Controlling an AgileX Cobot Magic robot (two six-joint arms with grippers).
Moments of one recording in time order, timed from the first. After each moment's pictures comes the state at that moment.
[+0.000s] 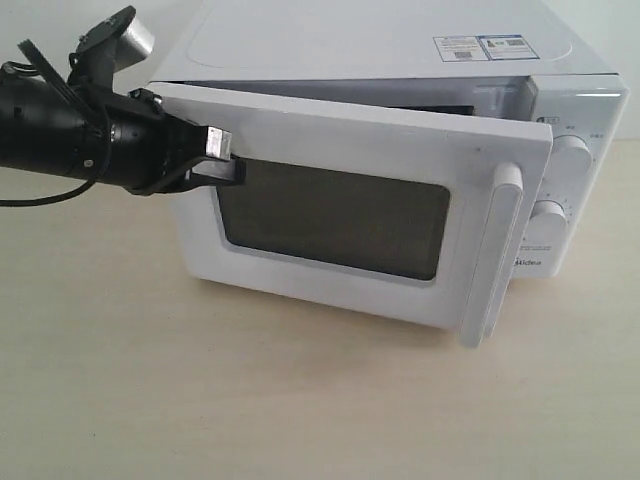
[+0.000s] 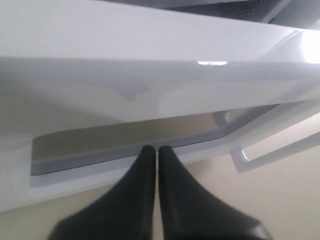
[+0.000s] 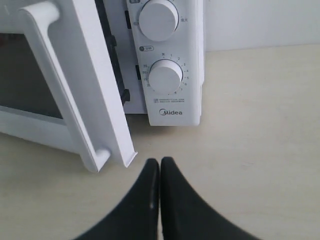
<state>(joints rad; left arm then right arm) -0.33 1.55 -0.98 -1.23 0.53 1.04 0.05 0.00 0.00 0.11 0.34 0.00</state>
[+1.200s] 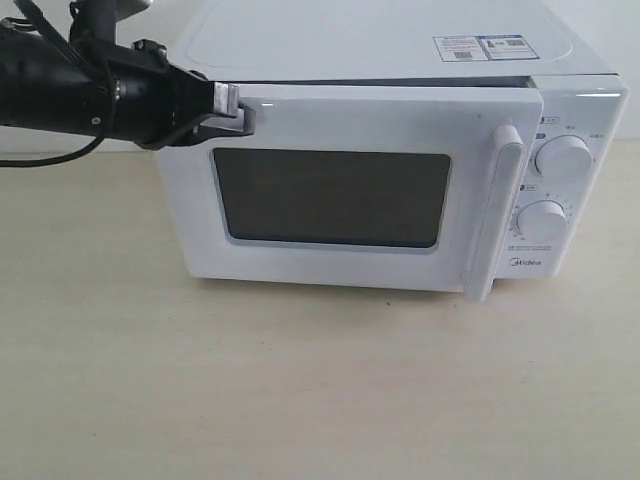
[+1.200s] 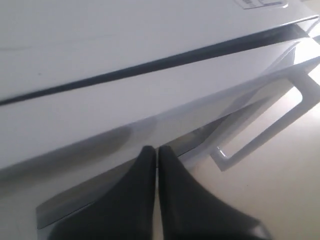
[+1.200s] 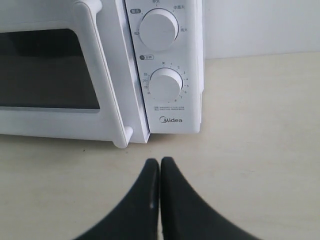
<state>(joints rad) -0.34 1.55 -1.06 -1.31 0.51 1.17 0.05 0.00 0.00 0.11 0.31 0.00</state>
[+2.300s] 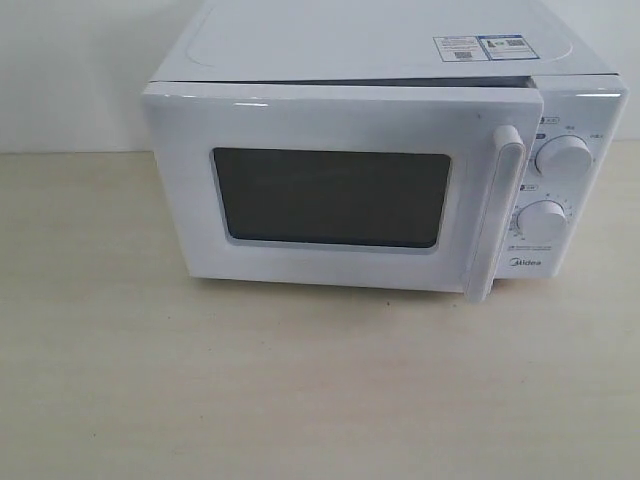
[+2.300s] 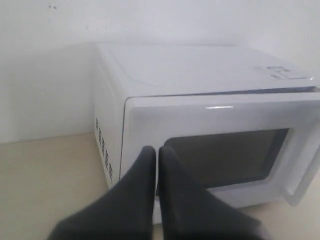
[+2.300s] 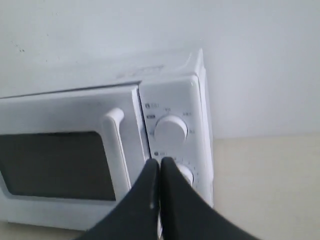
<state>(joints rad) -0.34 0.63 -0.45 -1.24 0.08 1.12 0.05 0.02 -0.10 0.21 0.13 -0.07</state>
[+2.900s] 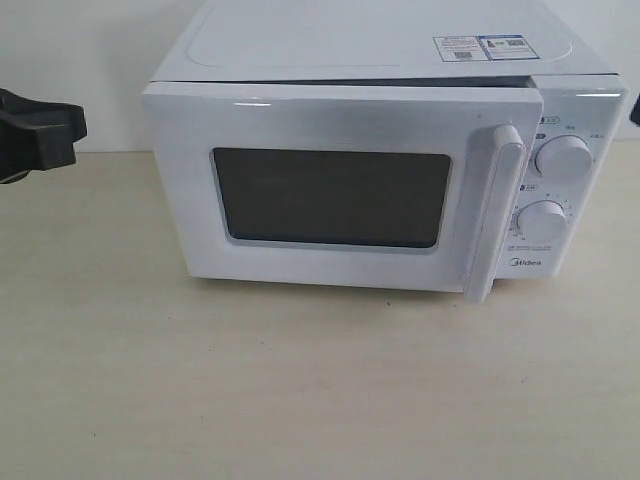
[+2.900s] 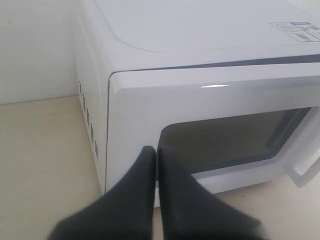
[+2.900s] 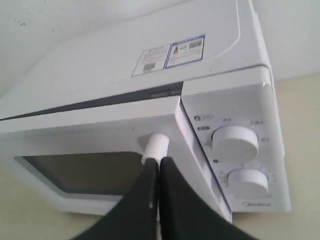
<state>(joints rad) -0.34 1.01 -0.64 -1.24 0.13 1.12 0.08 0.80 -0.56 0.84 0.19 -0.46</state>
